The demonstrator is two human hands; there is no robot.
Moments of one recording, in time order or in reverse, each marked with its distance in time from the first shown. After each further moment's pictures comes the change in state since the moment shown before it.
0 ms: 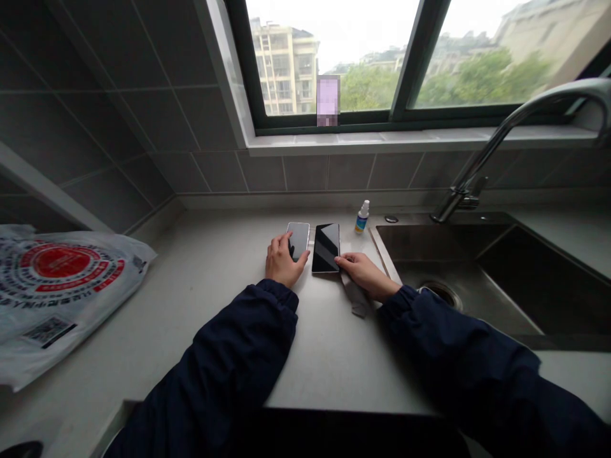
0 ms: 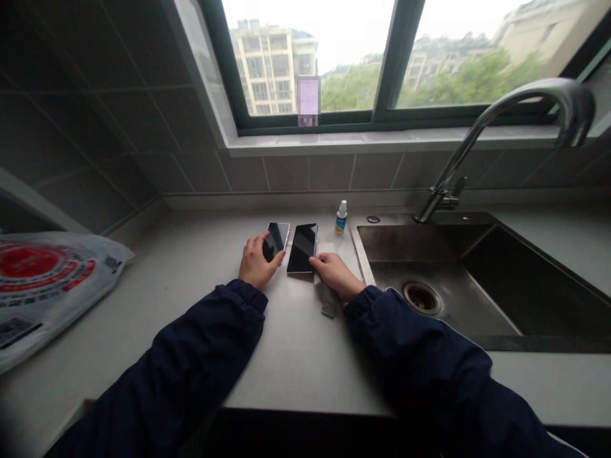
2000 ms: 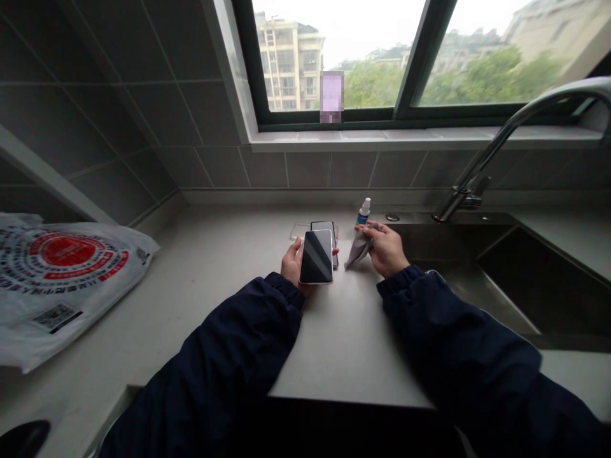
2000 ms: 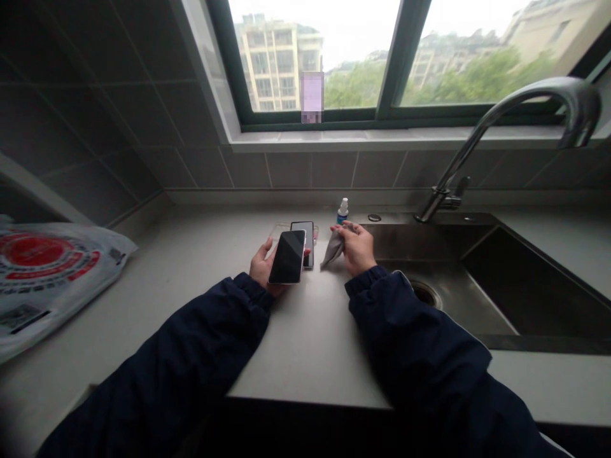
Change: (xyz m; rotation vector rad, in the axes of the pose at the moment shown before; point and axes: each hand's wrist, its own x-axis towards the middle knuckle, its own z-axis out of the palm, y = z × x) left_hand -0.019 0.066 -0.018 -1.676 -0.493 -0.809; right_hand 0.035 -0.014 -0.036 0.588 0.496 -0.130
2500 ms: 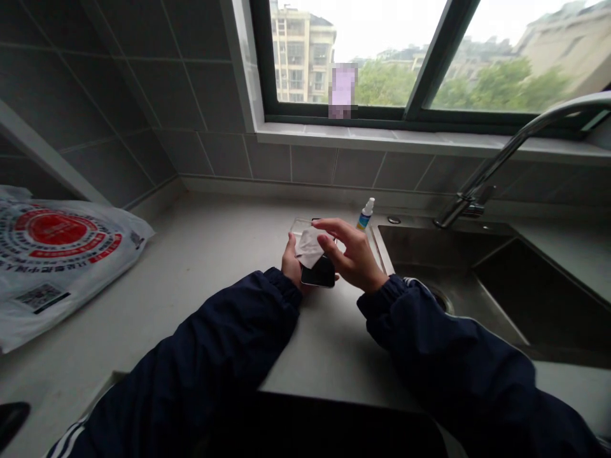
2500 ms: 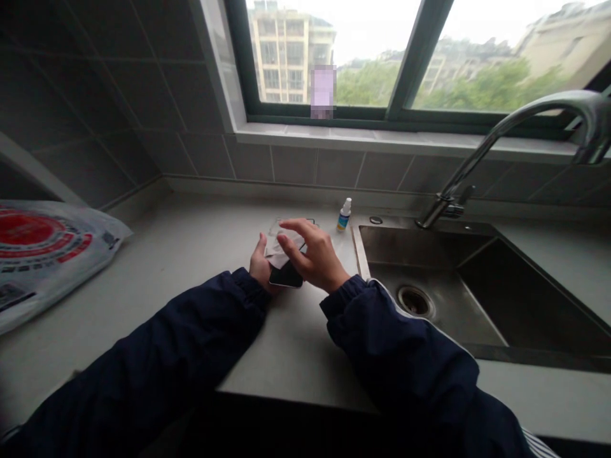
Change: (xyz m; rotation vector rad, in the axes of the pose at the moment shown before) left_hand 0.015 -0.014 -0.013 -0.057 -0.023 0.030; right_hand -0.075 -0.043 0.044 -0.516 -0.680 -0.691
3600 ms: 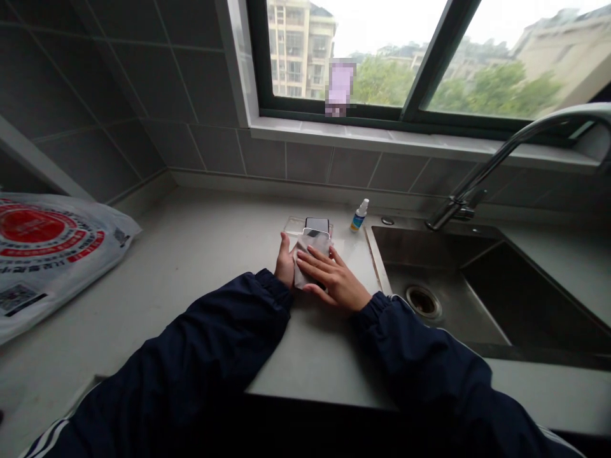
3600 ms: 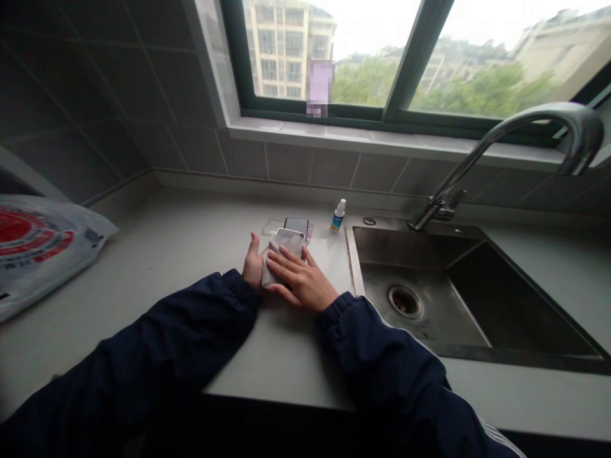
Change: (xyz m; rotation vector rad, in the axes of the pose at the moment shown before) left_hand -0.006 0.005 0.012 -0.222 -0.032 -0.082; right_hand -0.049 0.034 0.006 -0.490 -0.456 -0.161
